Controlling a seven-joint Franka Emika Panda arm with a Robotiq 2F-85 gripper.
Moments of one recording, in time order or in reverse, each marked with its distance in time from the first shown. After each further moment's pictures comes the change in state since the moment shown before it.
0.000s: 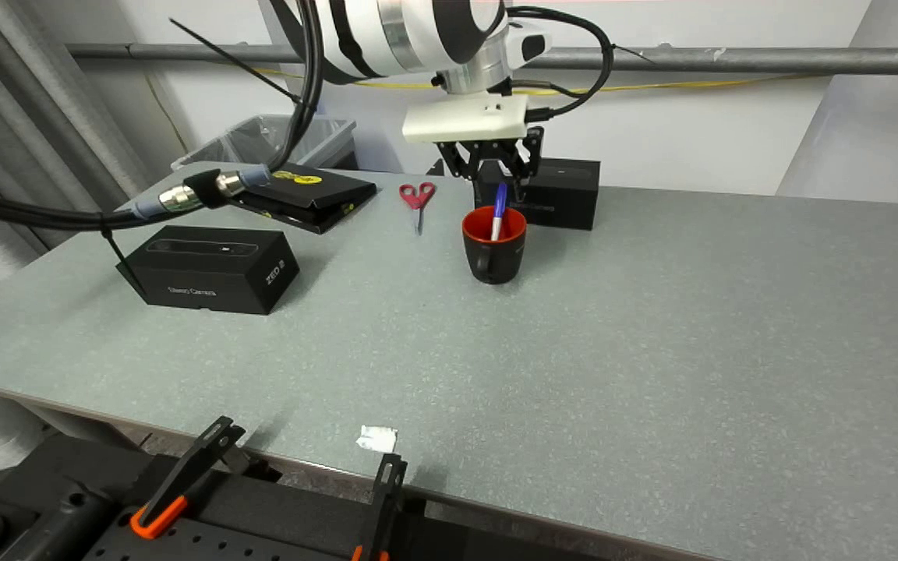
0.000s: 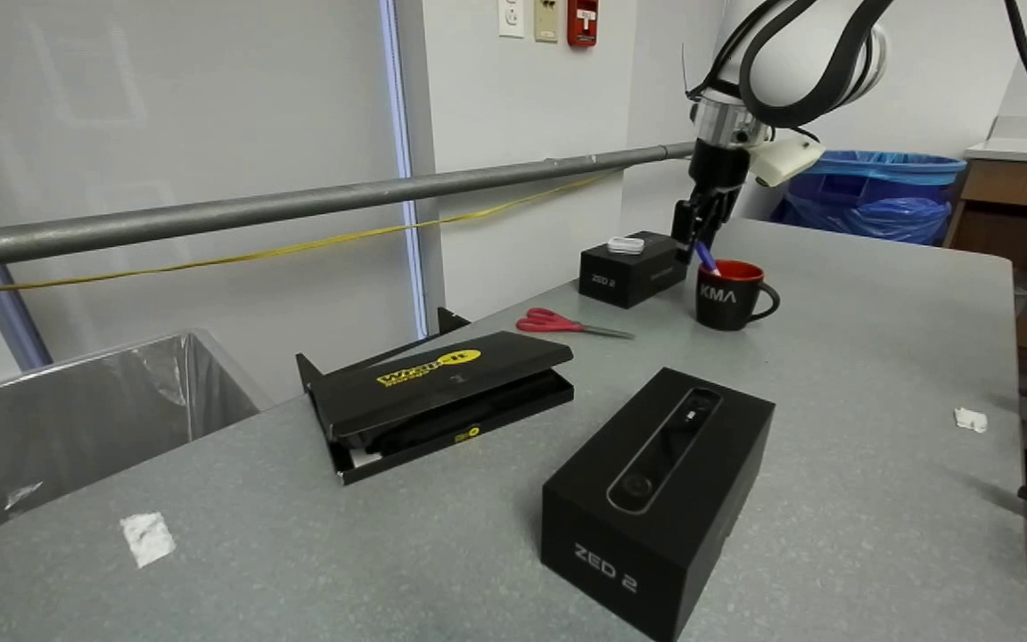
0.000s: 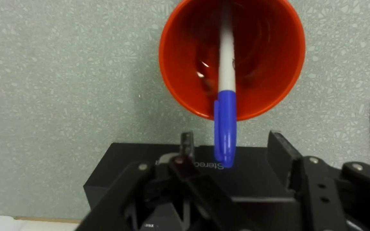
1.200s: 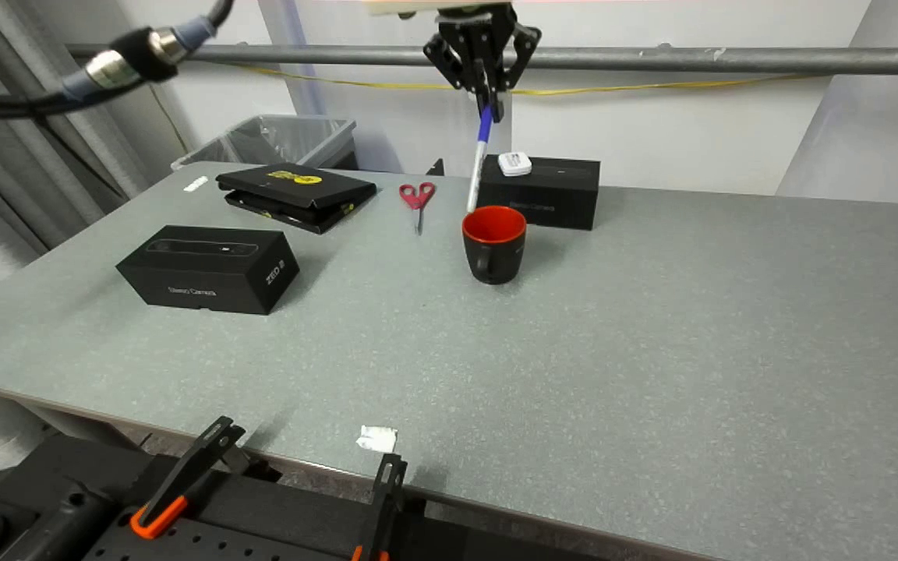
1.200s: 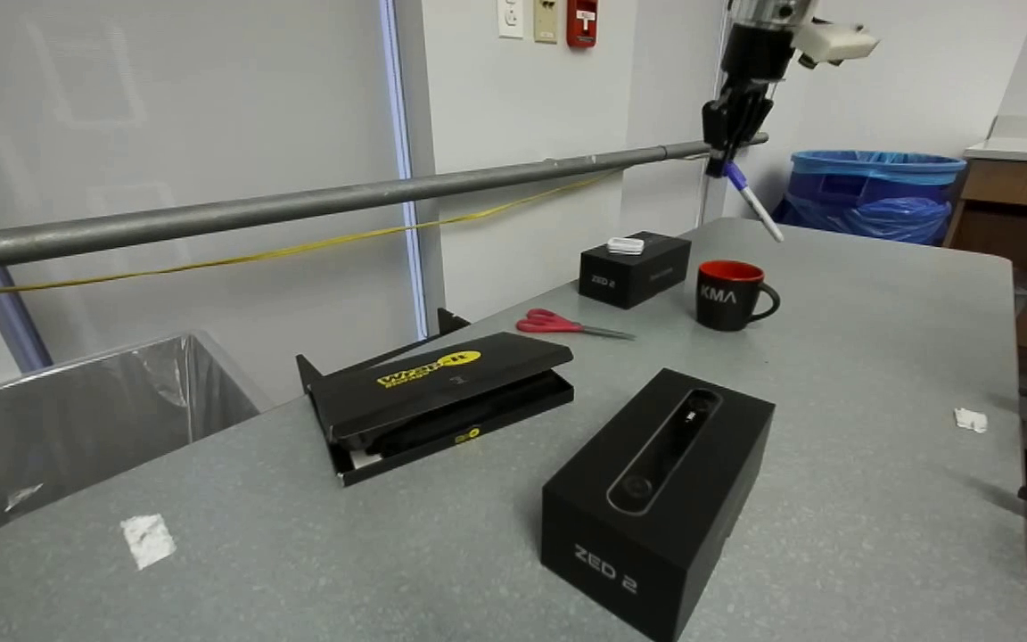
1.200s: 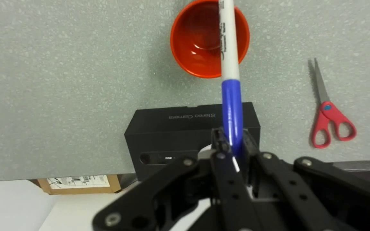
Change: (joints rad) arm 0.001 -0.319 0.001 -0.084 0.023 -0.198 0.030
